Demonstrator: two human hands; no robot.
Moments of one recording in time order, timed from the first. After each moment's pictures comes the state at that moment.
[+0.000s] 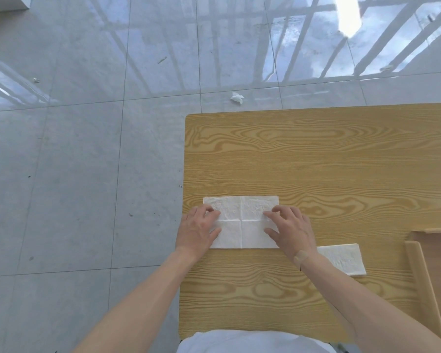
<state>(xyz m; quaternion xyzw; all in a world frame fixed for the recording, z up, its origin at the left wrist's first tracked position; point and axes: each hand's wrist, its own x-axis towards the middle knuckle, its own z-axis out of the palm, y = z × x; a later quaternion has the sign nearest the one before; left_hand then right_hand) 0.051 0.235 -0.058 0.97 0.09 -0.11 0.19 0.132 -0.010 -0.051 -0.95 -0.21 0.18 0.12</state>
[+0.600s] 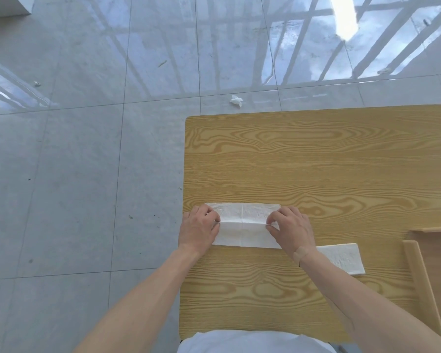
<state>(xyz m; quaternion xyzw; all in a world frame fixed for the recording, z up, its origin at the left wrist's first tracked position) 0.059 0.230 -0.051 0.97 0.10 -0.10 0.20 0.136 -0.008 -0.047 -0.95 -0.18 0.19 0.16</state>
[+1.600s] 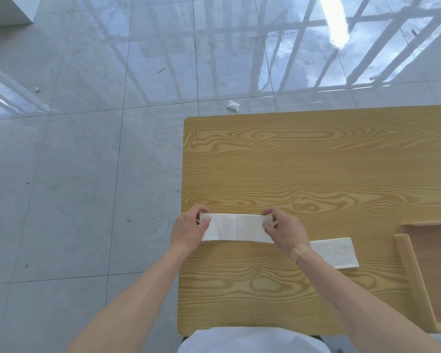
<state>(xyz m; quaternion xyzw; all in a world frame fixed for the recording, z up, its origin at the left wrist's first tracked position) 0.047 0.241 -0.043 0.86 0.28 -0.12 0.40 0.123 -0.005 -0.038 -0.91 -0.04 0.28 0.31</state>
